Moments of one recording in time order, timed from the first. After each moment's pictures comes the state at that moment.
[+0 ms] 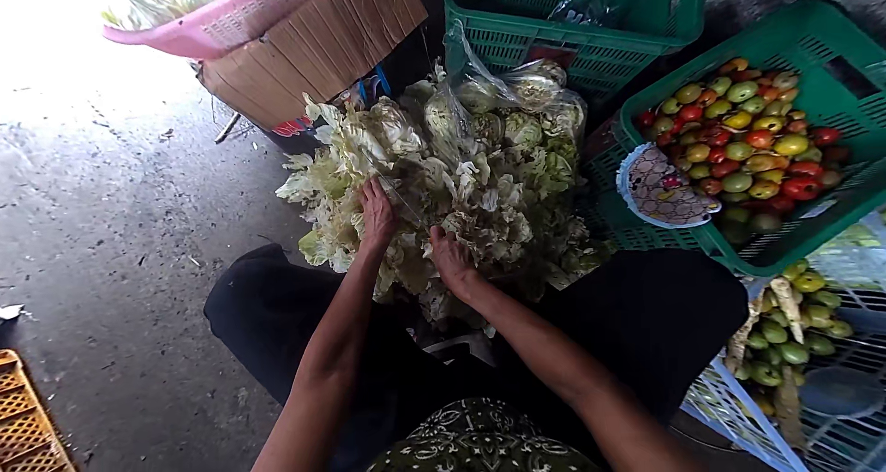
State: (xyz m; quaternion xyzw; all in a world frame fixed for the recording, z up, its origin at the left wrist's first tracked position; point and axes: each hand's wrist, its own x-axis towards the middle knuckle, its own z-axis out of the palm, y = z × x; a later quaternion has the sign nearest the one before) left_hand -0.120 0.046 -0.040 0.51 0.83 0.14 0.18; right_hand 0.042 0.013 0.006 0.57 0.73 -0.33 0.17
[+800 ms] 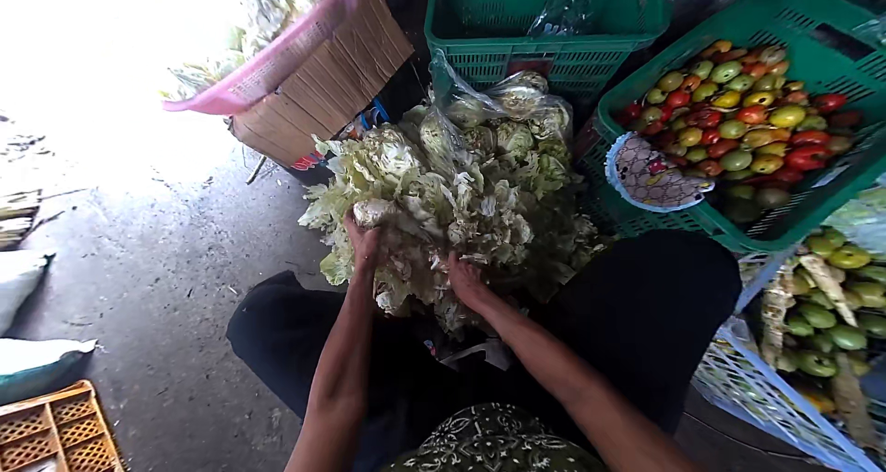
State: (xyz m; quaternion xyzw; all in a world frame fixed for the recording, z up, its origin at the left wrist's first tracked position) left_hand -0.153 0.011 -0.042 0.29 0.69 0.58 0.32; right_hand 0.068 -0.010 -0.050 0.57 0.70 -0.39 0.17
